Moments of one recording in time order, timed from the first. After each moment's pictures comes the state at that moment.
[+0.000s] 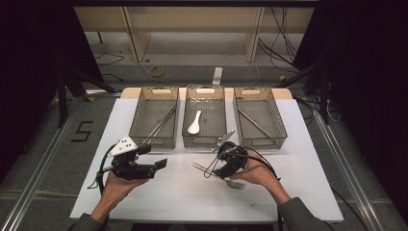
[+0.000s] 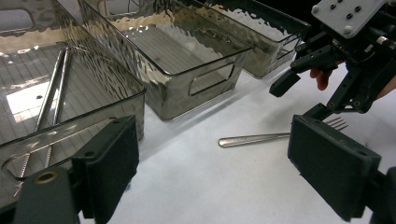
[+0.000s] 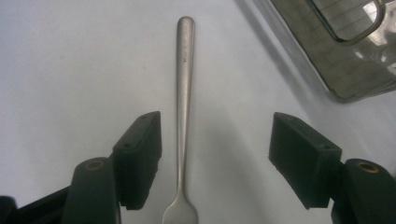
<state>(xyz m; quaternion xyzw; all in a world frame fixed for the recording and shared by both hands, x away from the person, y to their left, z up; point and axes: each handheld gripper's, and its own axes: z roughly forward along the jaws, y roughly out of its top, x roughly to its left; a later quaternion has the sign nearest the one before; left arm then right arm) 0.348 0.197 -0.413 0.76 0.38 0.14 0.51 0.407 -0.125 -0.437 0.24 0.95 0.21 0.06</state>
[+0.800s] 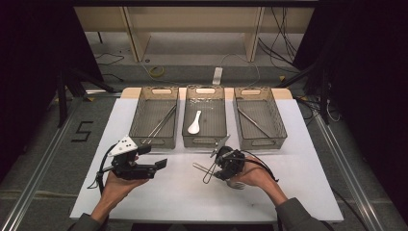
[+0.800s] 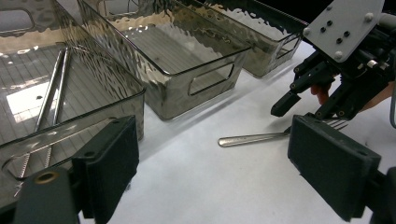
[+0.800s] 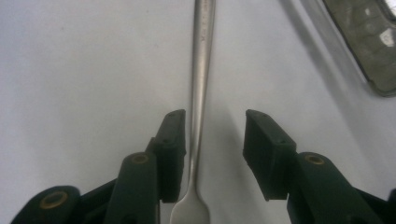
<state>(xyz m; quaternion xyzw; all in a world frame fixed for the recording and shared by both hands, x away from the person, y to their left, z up) 0.347 0.197 -0.413 0.76 0.38 0.14 0.51 0.404 -0.120 -0.452 0.22 0.96 0.19 0.05</state>
